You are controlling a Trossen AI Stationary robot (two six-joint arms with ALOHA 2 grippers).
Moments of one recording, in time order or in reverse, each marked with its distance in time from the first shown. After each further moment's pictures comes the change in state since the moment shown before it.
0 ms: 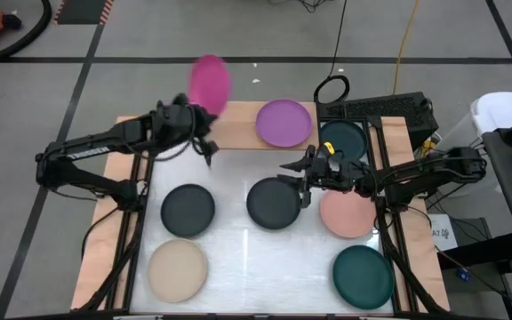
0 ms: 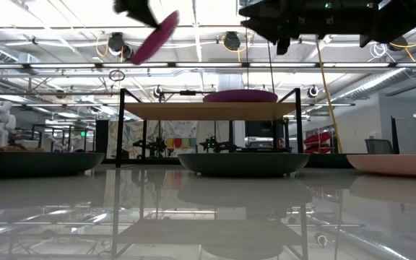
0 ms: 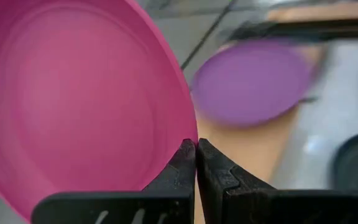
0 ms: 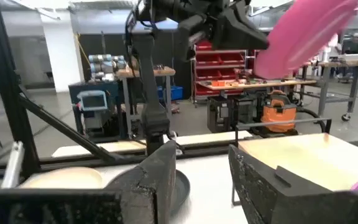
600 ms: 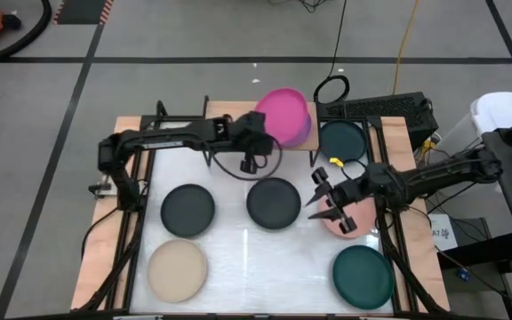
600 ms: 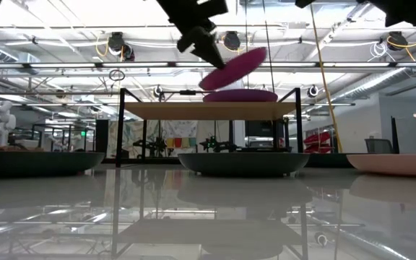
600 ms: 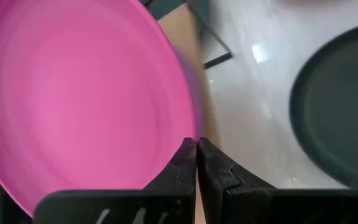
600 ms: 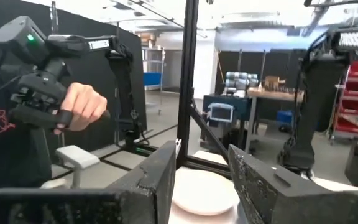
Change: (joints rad) left arm -0.016 0.574 0.364 -0.059 0.266 0.500; right arm 0.114 -0.281 -0.055 -0.143 -0.475 -0.029
